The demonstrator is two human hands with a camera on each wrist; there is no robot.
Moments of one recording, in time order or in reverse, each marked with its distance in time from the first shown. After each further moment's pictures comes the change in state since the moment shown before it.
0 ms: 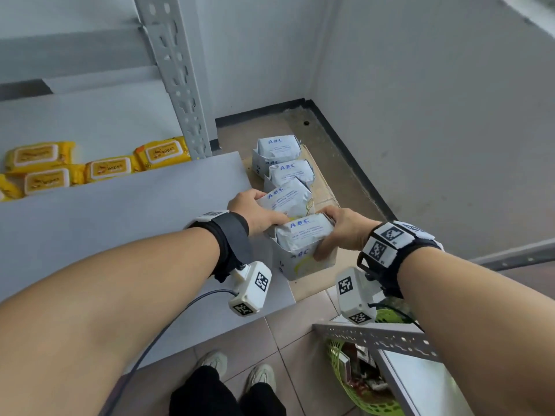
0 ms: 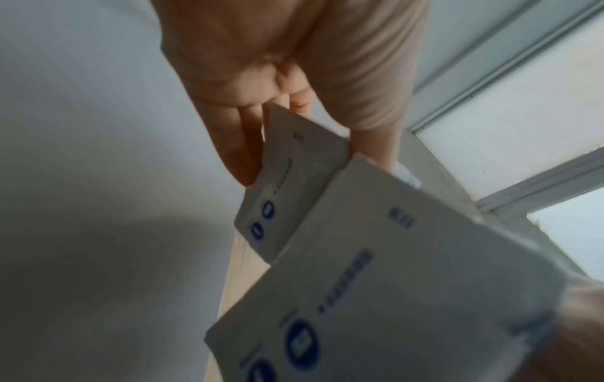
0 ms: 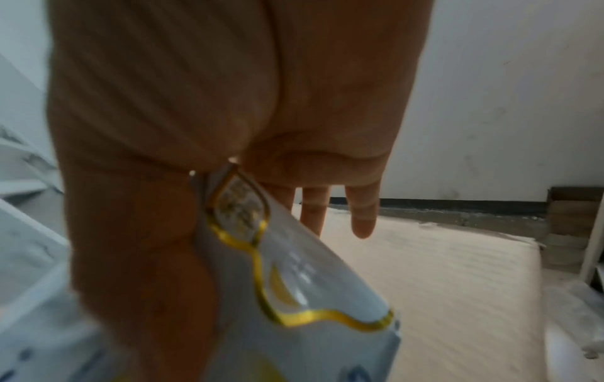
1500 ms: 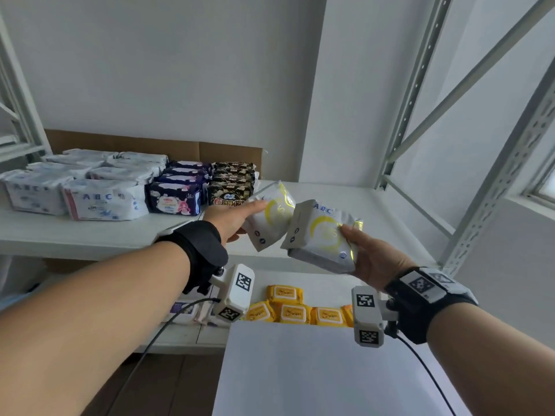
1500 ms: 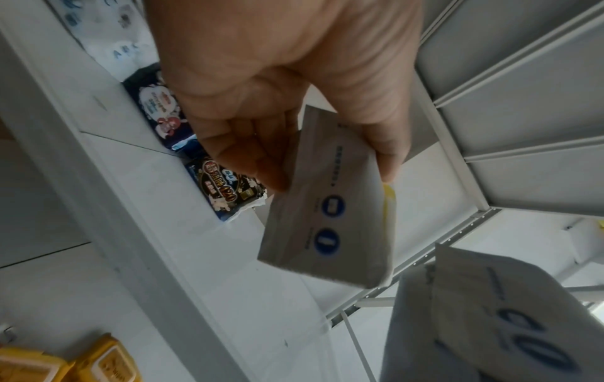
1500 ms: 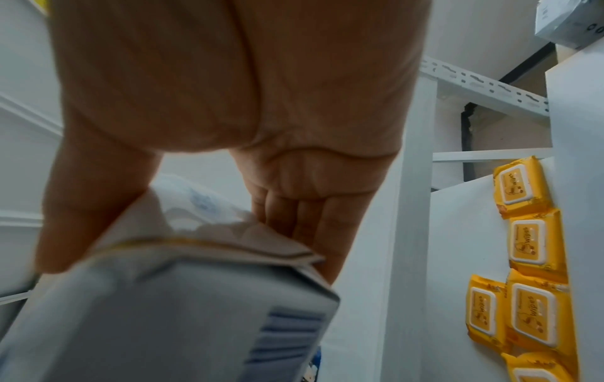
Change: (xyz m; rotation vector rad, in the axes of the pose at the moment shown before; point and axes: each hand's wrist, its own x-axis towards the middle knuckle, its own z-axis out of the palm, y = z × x) left_hand -0.290 -0.133 -0.623 -0.610 0.652 0.242; right_hand -0.184 -0.504 0.298 0.680 -0.181 -0.579
